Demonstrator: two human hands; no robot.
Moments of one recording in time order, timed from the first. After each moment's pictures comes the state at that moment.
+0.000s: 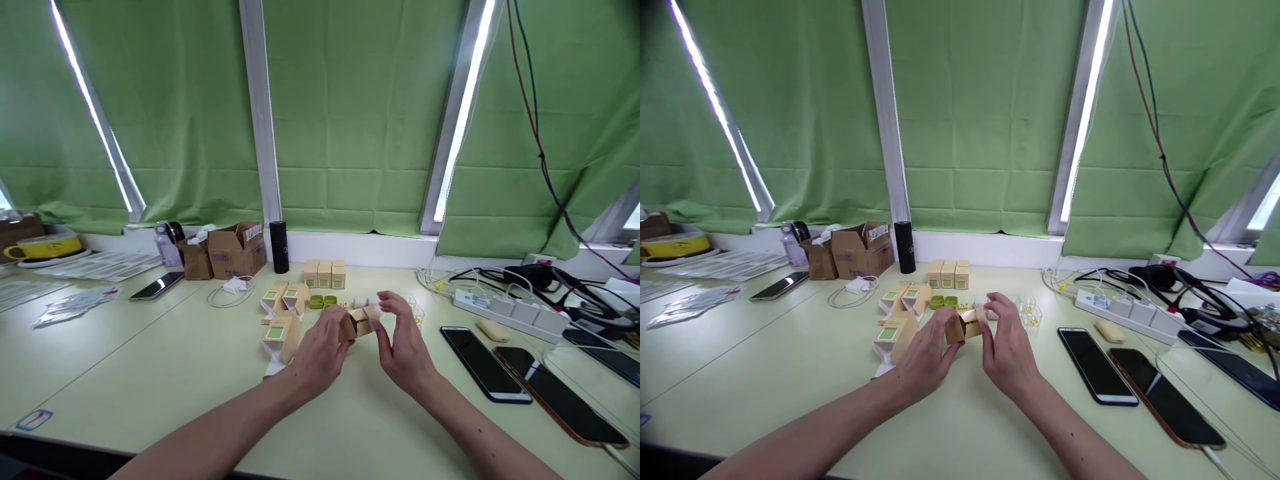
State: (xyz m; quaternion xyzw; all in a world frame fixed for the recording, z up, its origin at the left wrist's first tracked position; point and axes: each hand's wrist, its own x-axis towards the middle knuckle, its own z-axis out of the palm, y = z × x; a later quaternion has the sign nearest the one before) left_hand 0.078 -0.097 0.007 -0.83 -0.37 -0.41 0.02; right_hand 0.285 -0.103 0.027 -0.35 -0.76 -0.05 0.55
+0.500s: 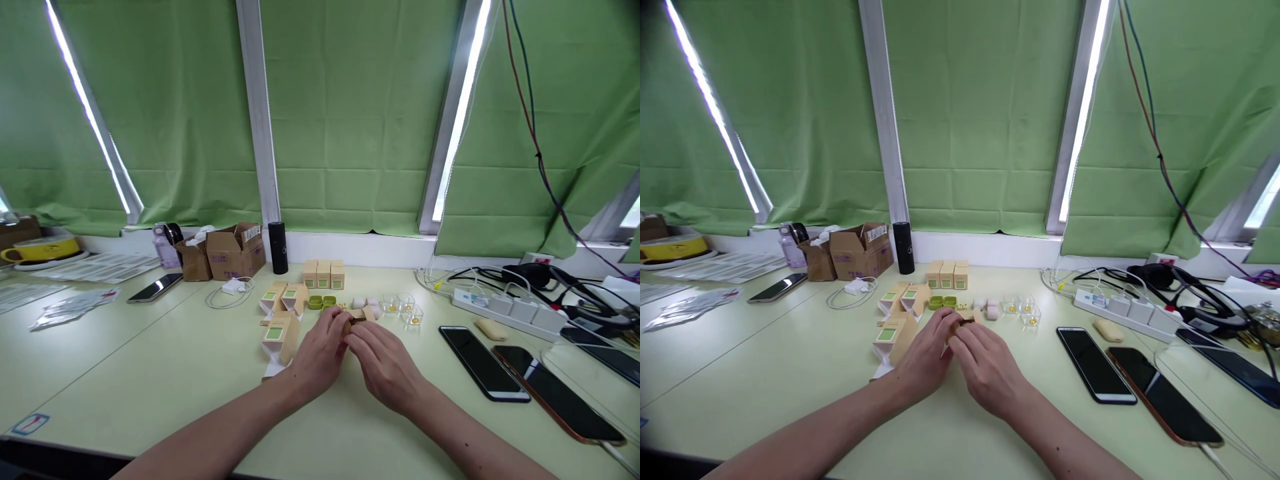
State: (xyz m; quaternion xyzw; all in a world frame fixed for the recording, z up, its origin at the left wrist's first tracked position) left_hand 0.080 -0.099 0.014 -0.84 -0.36 -0.41 0.01; right_hand 0.266 -0.122 0.031 -0.23 -0.87 -0.17 0.41
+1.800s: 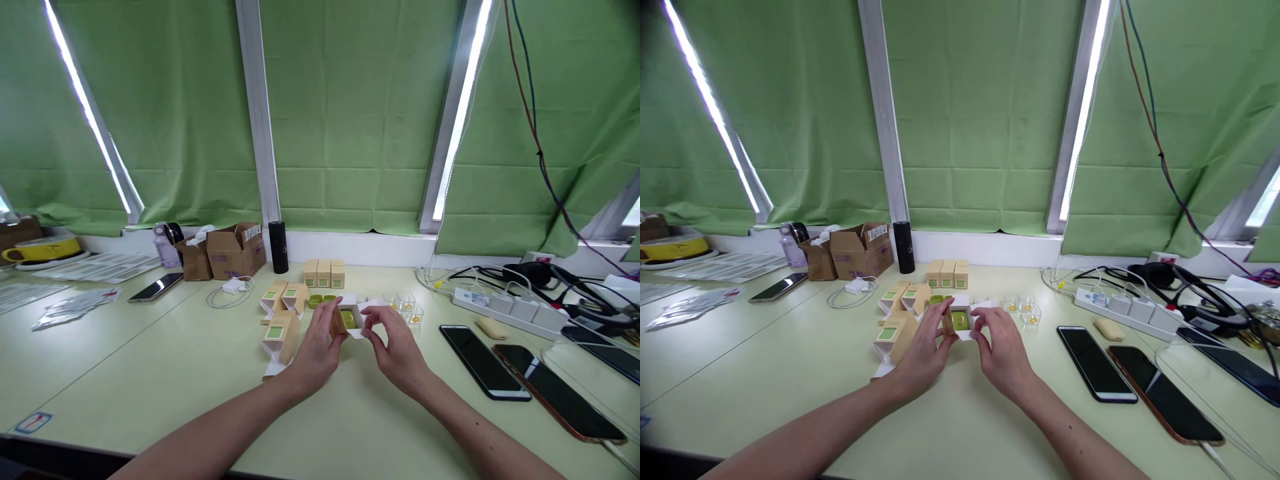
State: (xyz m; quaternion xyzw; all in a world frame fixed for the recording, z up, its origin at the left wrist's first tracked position) left_hand 0.078 -0.093 0.006 -0.78 -0.38 -0.49 -0.10; right_hand 0.284 -0.100 0.020 -0.37 -0.79 0.02 0.49
